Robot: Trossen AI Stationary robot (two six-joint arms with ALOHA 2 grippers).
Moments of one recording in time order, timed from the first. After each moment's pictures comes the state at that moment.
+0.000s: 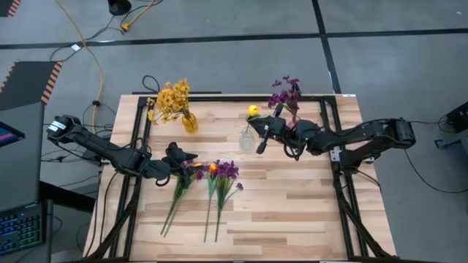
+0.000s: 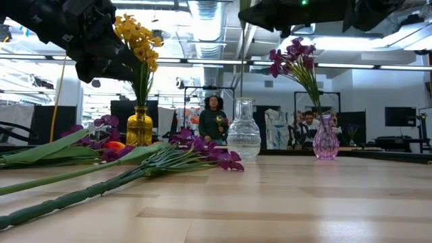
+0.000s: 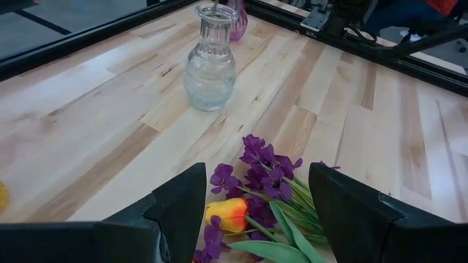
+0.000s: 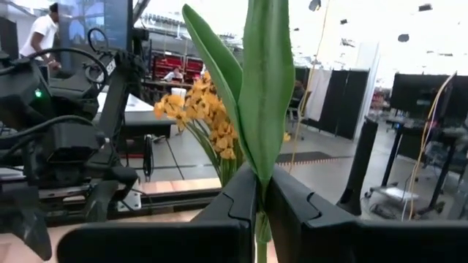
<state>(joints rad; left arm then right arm) -0.36 0.97 0.45 -0.03 -0.64 -0.59 -0.05 1.33 0.71 0.82 0.36 -0.19</state>
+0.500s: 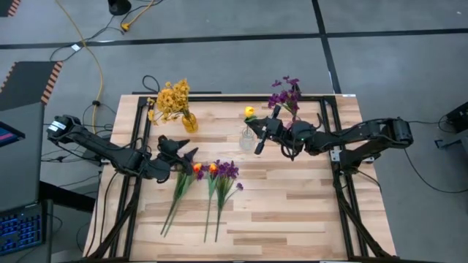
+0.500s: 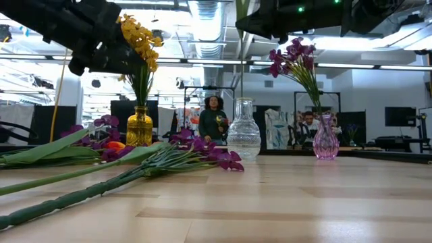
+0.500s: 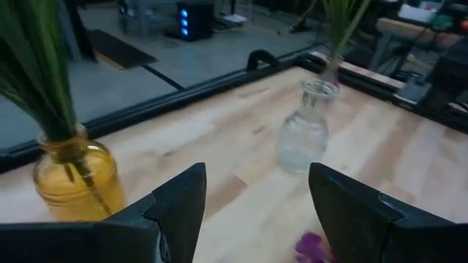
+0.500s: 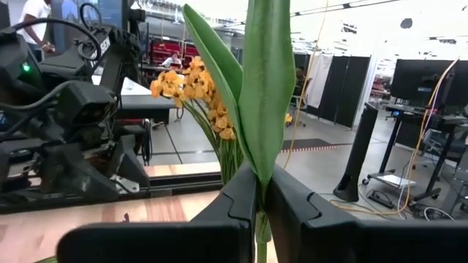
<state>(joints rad) -0.36 0.97 0.45 -0.03 -1.03 -0.63 -0.05 1.37 0.71 0.79 0.37 -0.17</state>
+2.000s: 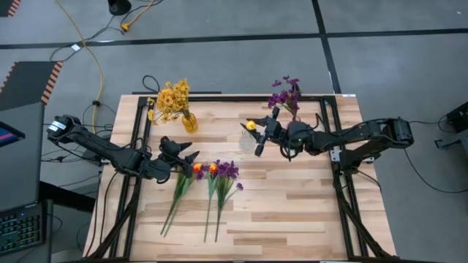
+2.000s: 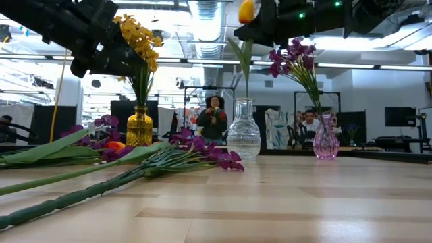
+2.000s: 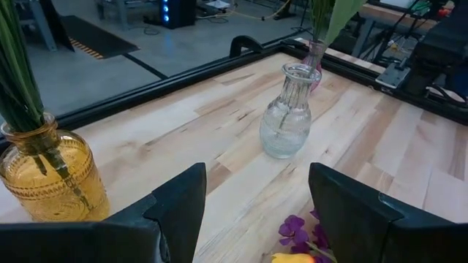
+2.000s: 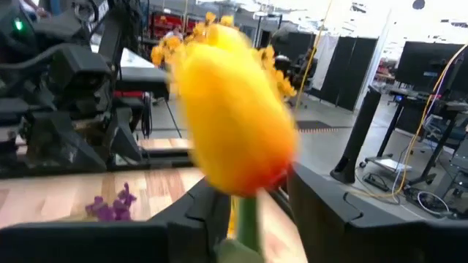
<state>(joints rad) -0.36 0.97 0.45 -0.04 -0.95 -0.63 -0.05 1.36 0.71 0.69 0.37 -0.17</state>
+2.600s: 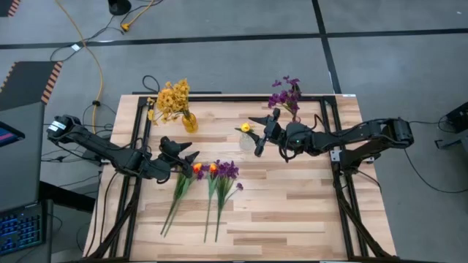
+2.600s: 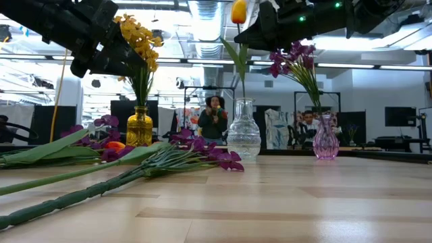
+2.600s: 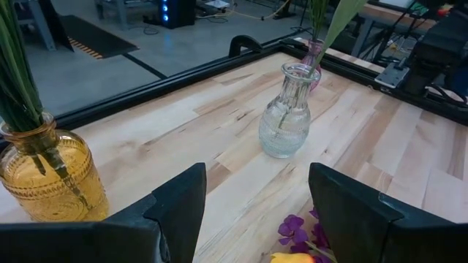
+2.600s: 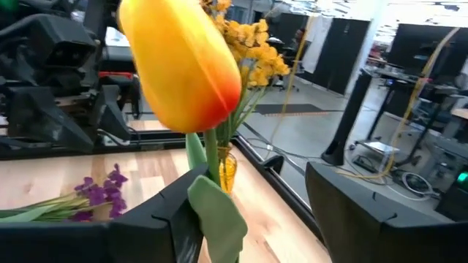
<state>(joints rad) -0.36 0.97 0.45 -0.04 -0.95 -0.63 -0.04 1.36 0.72 0.62 0.43 -0.16</state>
